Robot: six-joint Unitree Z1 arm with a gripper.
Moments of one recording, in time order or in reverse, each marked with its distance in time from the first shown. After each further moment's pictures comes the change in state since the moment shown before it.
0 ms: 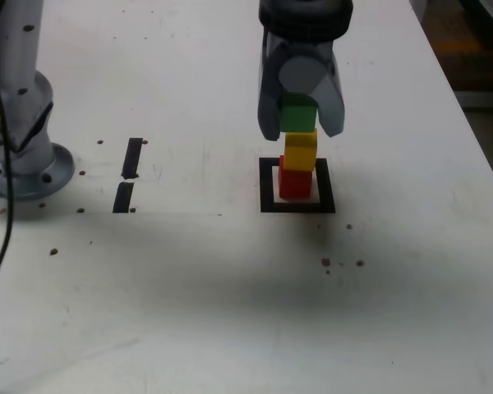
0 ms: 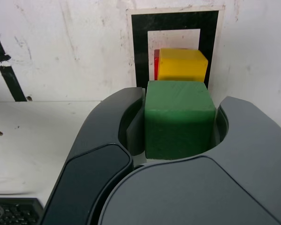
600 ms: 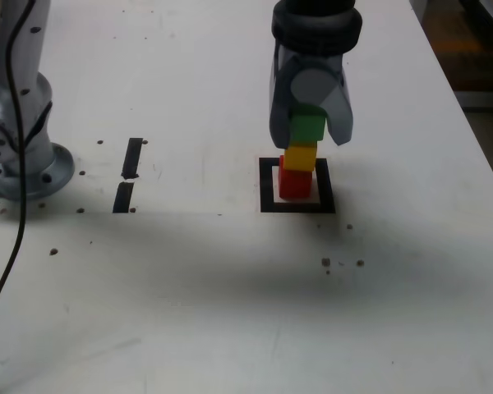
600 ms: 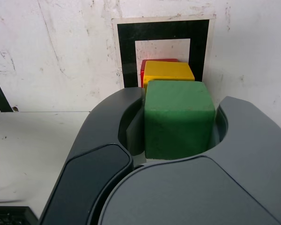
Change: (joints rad) arm 0.028 0.037 0.017 -0.056 -0.005 0.030
